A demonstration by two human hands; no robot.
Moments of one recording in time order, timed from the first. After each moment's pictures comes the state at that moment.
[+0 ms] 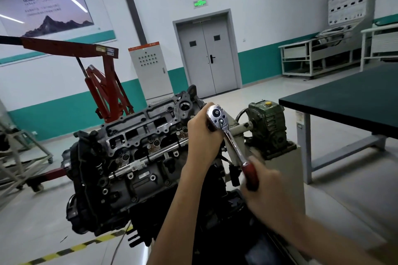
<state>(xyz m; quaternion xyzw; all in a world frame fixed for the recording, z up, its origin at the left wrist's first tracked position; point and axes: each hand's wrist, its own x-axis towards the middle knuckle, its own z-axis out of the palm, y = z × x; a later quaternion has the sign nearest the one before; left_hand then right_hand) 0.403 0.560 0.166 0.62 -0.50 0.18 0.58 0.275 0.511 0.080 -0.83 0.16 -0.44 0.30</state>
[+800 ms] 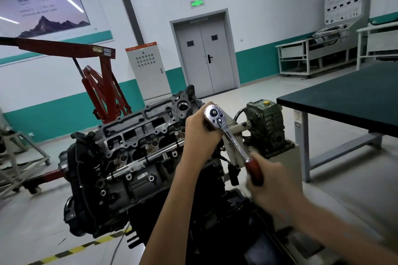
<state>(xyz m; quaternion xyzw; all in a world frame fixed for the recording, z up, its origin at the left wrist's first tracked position) 0.405 0.568 0.173 0.64 -0.52 0.13 0.56 0.268 0.495 0.091 -0.86 0.14 -0.38 0.31</state>
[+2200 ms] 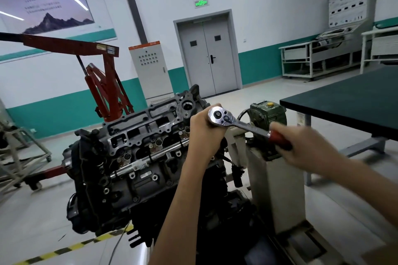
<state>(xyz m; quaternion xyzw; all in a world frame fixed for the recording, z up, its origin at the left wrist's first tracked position) 0.409 0.565 0.174 0.64 -0.49 0.12 0.57 0.254 0.425 0.142 -0.94 0.08 -0.33 0.08</state>
